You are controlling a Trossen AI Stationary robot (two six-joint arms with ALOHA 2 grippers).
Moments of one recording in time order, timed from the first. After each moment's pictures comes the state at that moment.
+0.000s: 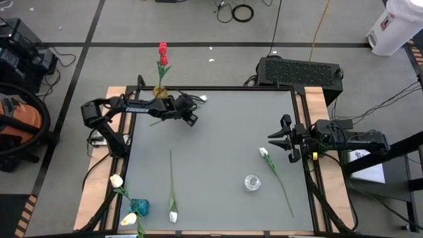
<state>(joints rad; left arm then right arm) 0.45 1.65 0.89 -0.27 -0.28 -0.35 -0.01 0.16 0.19 0.02 -0.11 0.09</state>
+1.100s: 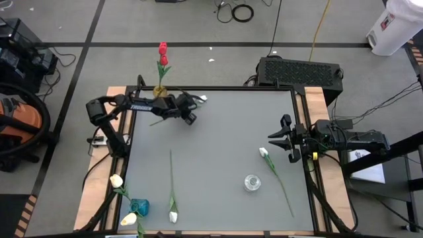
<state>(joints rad) 0.50 1.72 0.89 -0.25 -0.31 -0.26 -0.01 0.16 0.20 0.02 -0.11 0.09</state>
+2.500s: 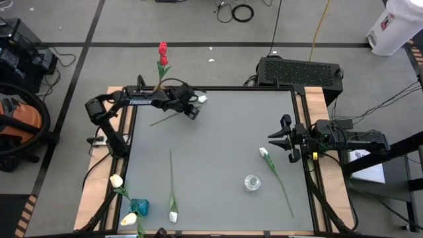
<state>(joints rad) 0.56 1.72 1.01 -0.37 -0.13 -0.33 -0.01 0.16 0.19 0.02 -0.11 0.09</state>
